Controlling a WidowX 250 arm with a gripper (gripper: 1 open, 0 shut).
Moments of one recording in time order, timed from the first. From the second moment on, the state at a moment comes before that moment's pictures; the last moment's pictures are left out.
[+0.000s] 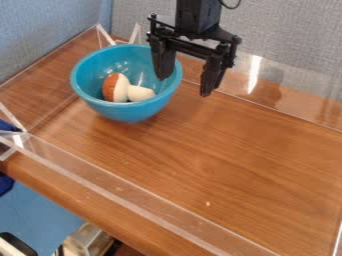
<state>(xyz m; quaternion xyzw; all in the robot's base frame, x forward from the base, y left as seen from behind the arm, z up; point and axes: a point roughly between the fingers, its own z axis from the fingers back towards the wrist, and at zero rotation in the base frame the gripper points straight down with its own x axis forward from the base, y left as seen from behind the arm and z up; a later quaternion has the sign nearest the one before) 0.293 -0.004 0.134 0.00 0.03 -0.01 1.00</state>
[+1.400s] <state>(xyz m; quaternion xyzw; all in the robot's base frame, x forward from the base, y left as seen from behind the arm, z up) 0.308 0.110 0.085 0.03 0.07 0.10 0.99</state>
